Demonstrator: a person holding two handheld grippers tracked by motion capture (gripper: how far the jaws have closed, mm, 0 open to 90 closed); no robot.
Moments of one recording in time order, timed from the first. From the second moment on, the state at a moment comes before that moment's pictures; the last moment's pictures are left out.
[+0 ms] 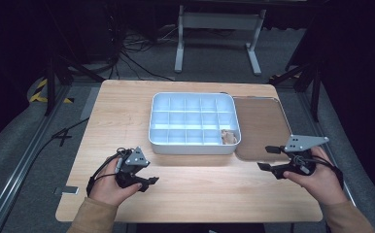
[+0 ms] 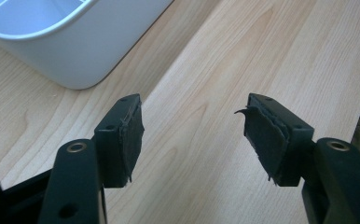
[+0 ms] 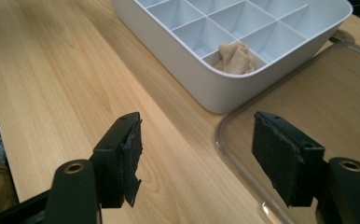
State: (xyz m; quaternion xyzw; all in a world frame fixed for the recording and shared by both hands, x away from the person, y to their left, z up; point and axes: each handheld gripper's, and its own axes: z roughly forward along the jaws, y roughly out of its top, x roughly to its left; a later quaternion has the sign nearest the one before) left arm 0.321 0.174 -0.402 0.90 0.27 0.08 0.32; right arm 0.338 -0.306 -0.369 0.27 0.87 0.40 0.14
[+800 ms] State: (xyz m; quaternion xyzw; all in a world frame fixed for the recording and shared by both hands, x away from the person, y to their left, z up) left arm 0.331 0.175 -0.425 0.91 0.30 0.06 0.28; right arm 0.327 -0.306 -0.475 0.30 0.86 0.40 0.11
